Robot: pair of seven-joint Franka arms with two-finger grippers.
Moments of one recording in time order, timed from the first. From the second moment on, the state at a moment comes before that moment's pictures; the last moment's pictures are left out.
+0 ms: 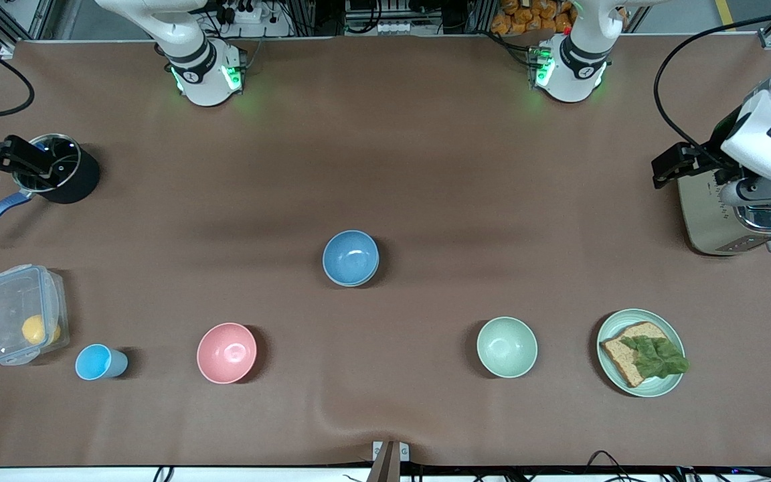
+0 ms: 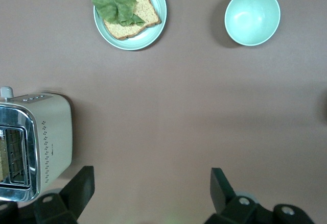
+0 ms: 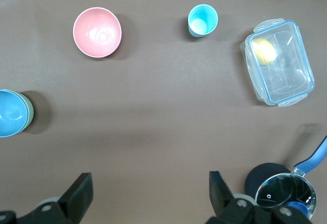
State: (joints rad) left arm -0.01 0.06 -0.15 -1.49 0.04 1.50 -0.17; right arm 0.02 0.00 -0.06 -1.55 0.01 1.57 -0.03
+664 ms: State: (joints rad) left arm -0.01 0.05 -0.14 -1.49 0.00 1.49 -0.11; right arm 0.02 0.00 -0.06 -1.55 0.01 1.57 -0.03
